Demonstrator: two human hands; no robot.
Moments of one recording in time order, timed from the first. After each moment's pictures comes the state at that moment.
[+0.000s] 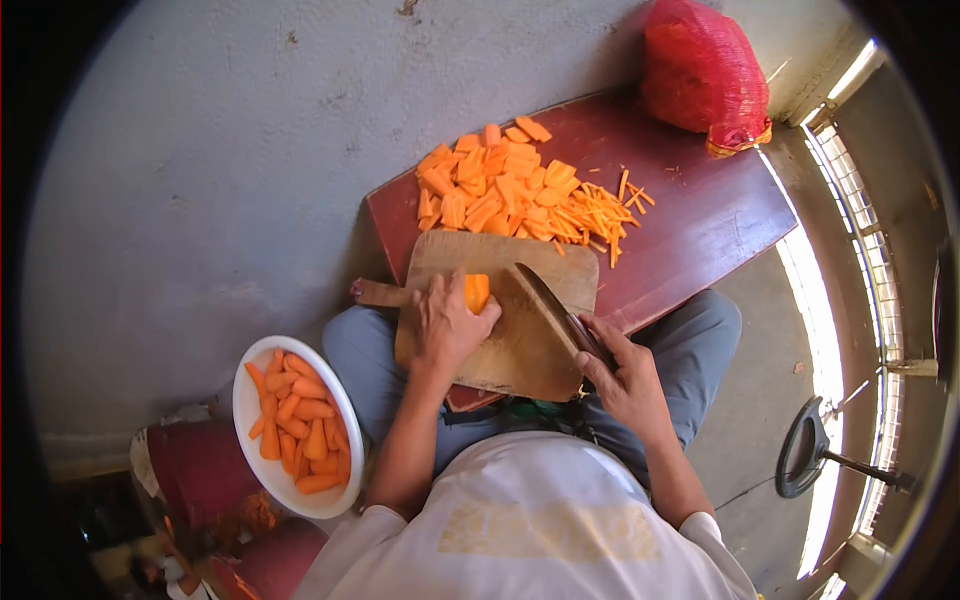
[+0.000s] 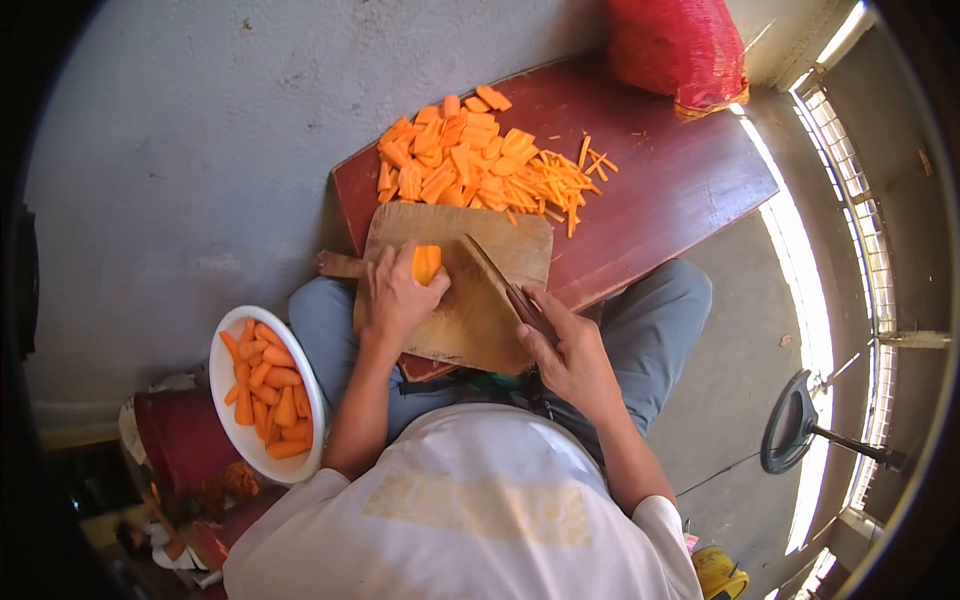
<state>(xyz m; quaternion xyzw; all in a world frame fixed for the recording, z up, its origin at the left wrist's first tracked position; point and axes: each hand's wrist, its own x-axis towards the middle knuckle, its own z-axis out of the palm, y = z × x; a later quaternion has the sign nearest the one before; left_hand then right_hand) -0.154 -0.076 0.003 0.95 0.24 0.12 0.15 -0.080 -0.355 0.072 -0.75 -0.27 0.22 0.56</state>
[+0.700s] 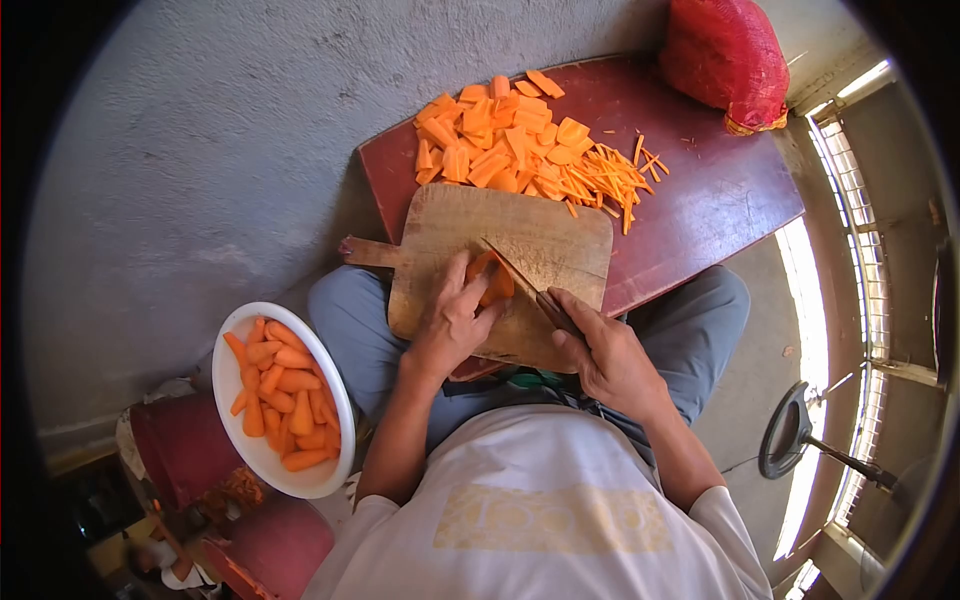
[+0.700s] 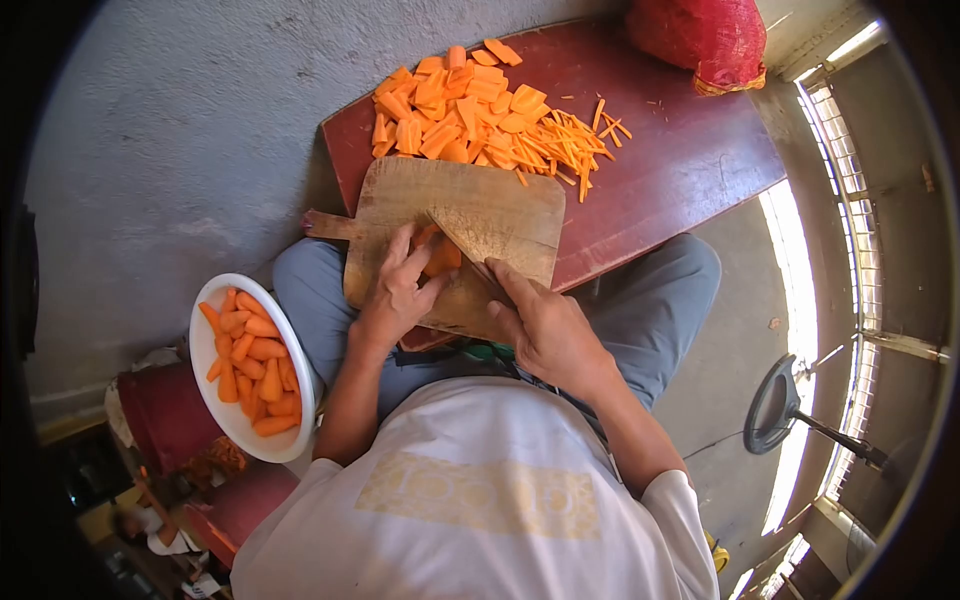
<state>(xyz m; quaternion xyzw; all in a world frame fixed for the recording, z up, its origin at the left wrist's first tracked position) -0.197 -0.086 0.007 0.92 0.09 0.11 0.36 -0.088 -0.323 0.074 -0.77 -0.39 0.25 0.44</state>
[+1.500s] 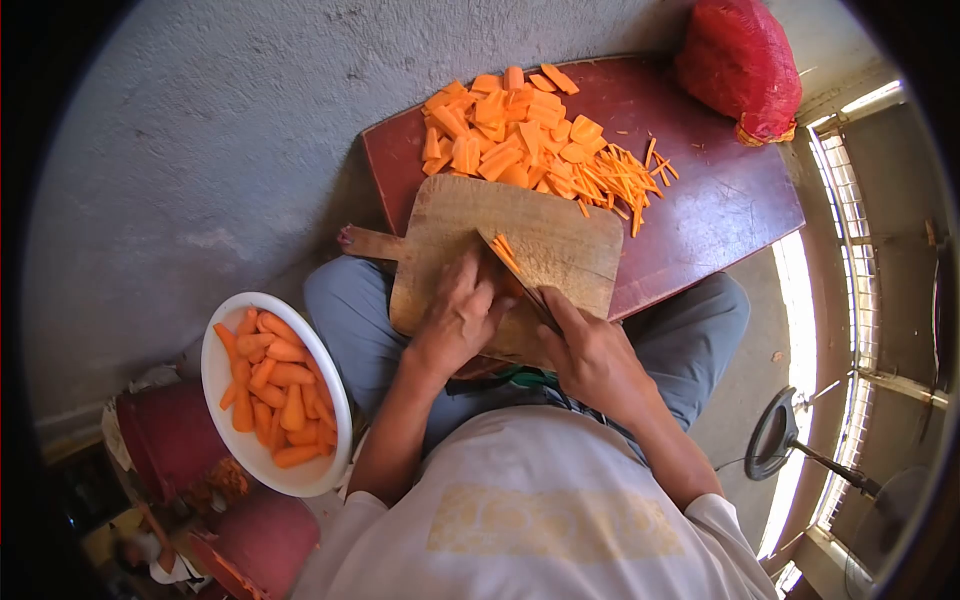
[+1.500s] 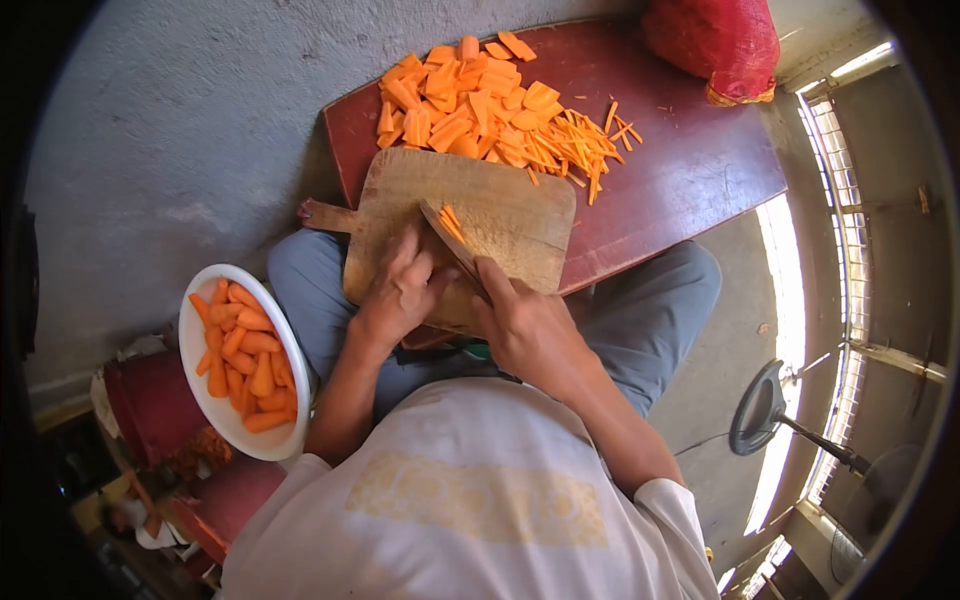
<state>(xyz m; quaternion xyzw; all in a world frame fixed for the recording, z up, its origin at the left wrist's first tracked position) -0.196 -0.079 0.007 0.94 0.04 0.15 0.30 -0.099 -0.293 0.083 -0.81 -0.42 0.23 0.35</state>
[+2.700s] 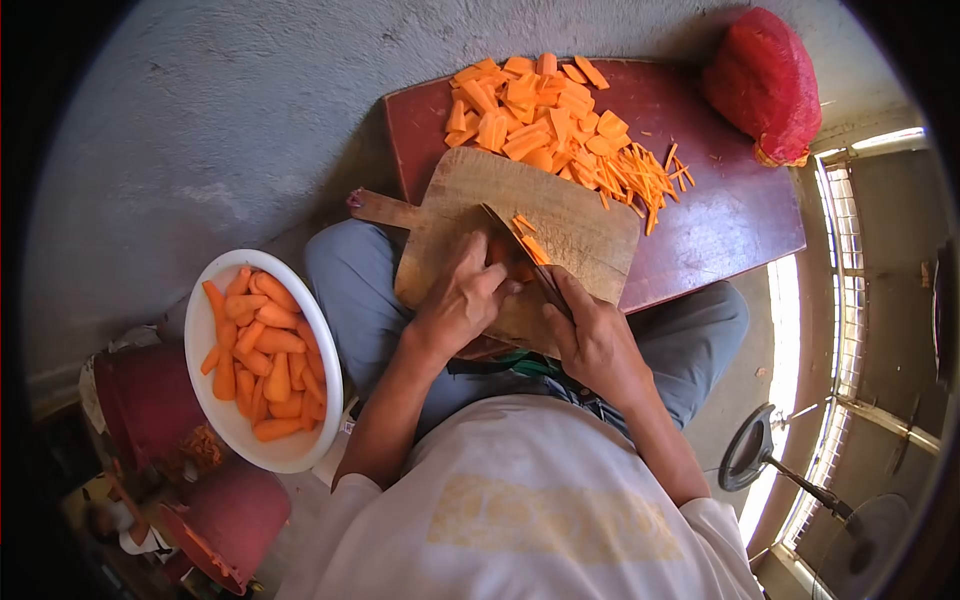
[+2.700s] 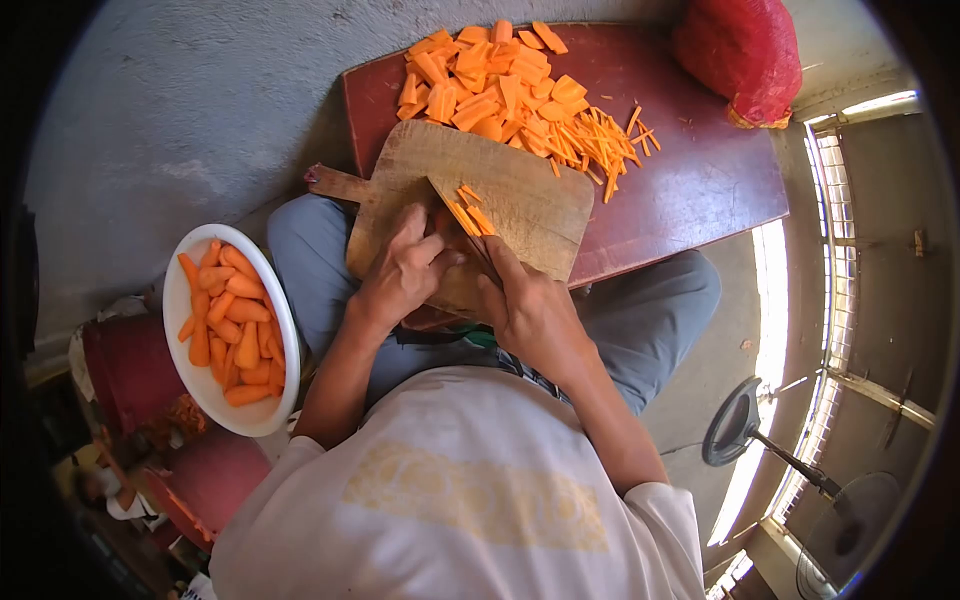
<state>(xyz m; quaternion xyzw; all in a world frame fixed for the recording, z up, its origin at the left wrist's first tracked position) -0.208 -0.075 -0.002 0.93 0.08 0.12 0.34 -0.102 -0.279 0.070 -0.80 -0.42 0.22 0.38</state>
